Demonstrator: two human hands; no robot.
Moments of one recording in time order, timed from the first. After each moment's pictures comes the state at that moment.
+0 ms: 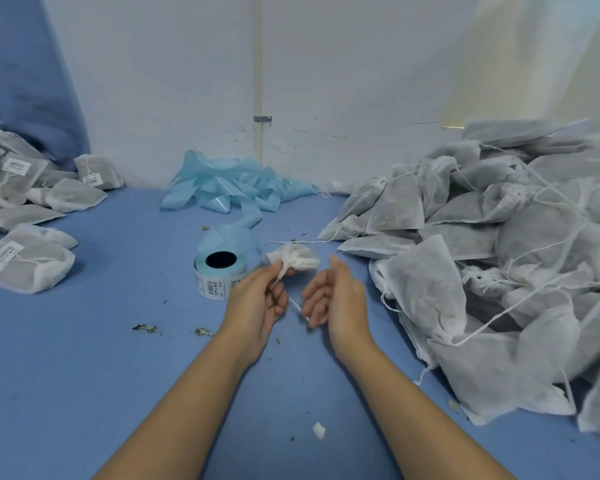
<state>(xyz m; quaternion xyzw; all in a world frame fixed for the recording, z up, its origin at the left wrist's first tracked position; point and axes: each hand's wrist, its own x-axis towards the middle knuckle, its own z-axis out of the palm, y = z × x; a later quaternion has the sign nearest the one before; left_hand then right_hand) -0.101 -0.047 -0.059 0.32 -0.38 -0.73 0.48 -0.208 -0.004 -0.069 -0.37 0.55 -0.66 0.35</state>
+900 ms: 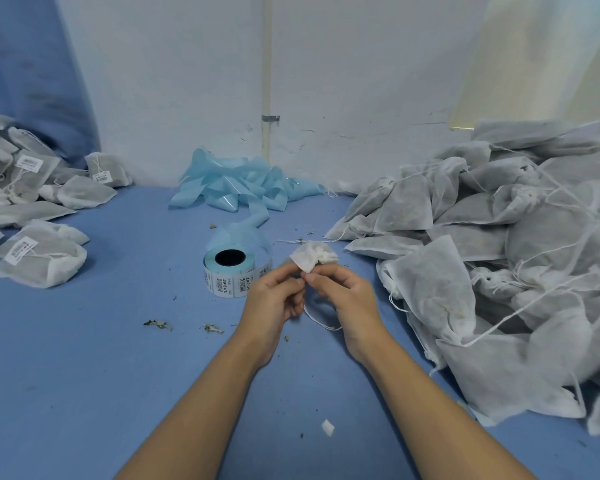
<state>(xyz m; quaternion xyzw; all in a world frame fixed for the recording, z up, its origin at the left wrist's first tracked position) -0.100 -0.040 -0.066 0.25 -0.52 -0.67 0.46 -0.215 -0.005 -0.072 -0.44 0.50 -0.64 0.38</state>
